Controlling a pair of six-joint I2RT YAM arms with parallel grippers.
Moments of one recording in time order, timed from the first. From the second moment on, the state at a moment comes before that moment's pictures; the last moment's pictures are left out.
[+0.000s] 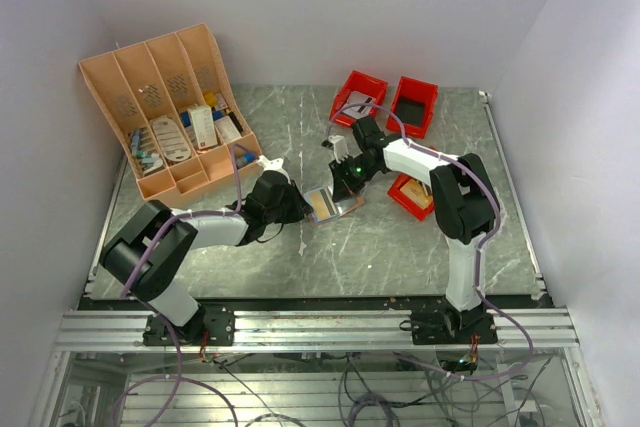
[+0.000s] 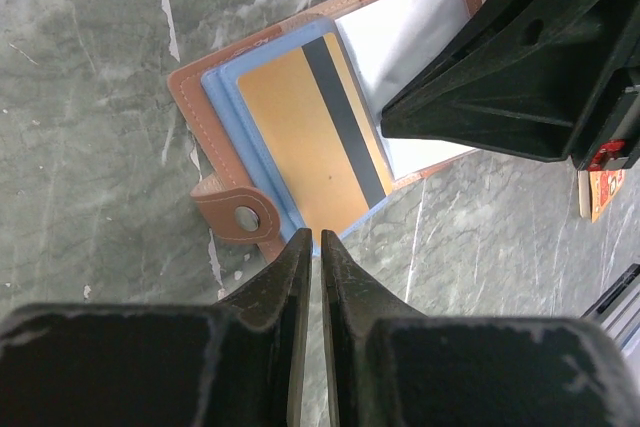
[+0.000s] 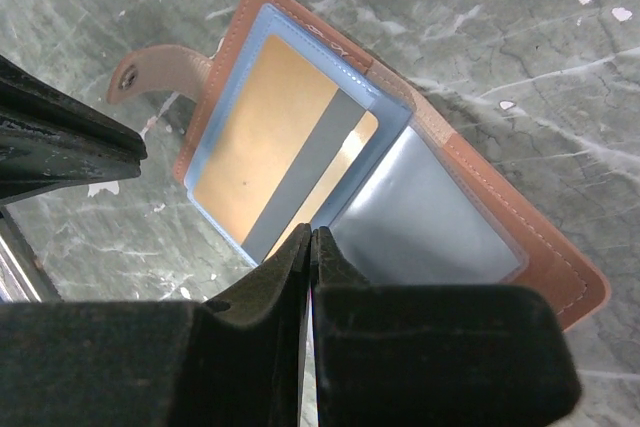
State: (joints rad) left arm -0.66 1.57 0.63 0.37 0.04 -0.78; right arm 0.46 2.05 1.43 -0.55 -0.63 -0.24
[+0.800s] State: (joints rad) left arm -0.66 1.61 0.63 0.38 0.04 -0.78; right arm 0.48 2.06 1.43 -0.57 -0.57 -0.25
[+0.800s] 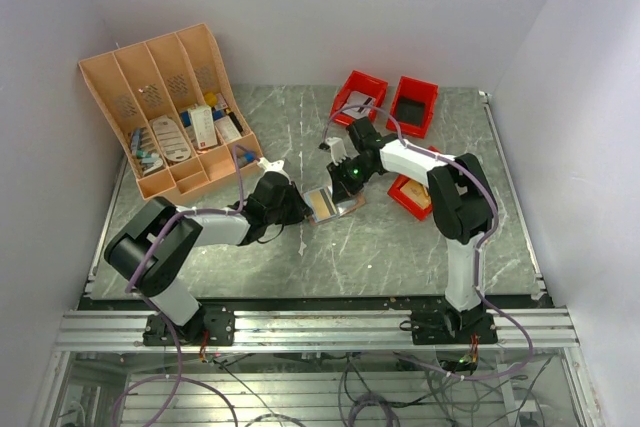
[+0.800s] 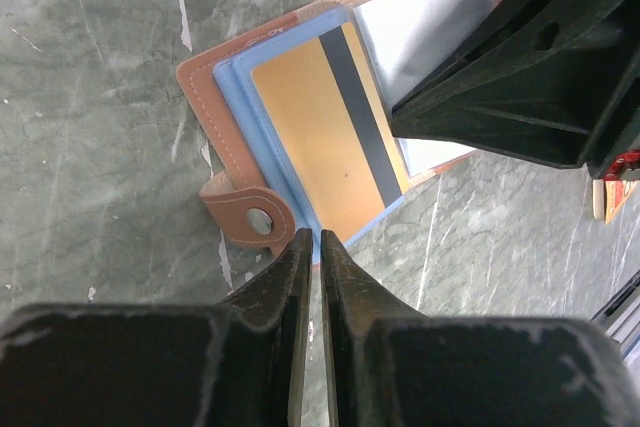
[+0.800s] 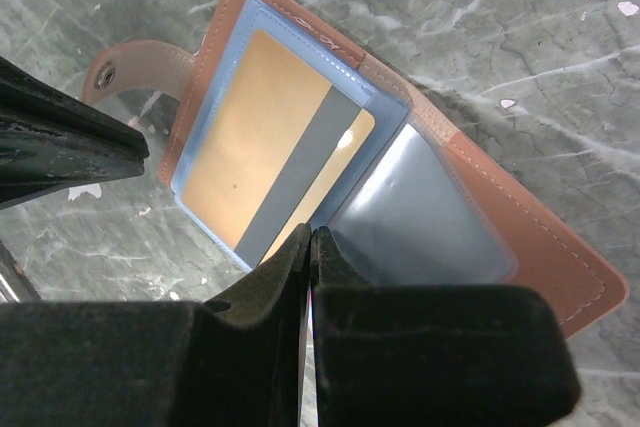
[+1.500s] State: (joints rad) left arm -0.66 1.61 0.63 0.37 0.04 -0.78; right arm 0.52 2.05 1.43 -0.56 -0.55 -0.25
